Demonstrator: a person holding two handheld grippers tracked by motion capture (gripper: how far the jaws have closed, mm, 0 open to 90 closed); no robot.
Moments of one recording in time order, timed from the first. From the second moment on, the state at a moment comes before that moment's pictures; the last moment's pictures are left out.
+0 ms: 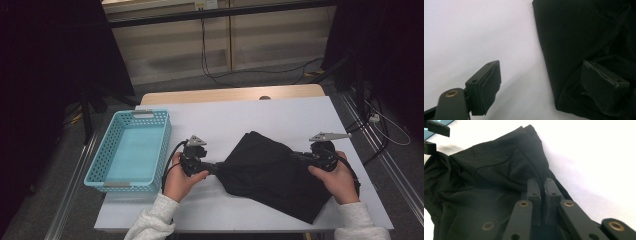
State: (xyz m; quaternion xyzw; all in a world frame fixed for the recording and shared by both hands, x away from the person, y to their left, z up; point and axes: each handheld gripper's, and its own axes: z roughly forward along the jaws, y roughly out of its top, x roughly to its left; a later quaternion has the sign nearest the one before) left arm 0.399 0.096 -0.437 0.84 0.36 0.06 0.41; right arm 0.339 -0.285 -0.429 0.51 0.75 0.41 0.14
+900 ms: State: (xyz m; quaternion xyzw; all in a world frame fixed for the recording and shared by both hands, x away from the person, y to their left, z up) left arm 0.397 0.091 -0.437 0.84 0.35 0.06 0.42; right arm 0.313 -0.320 -0.427 0.54 0.74 0.39 0.13
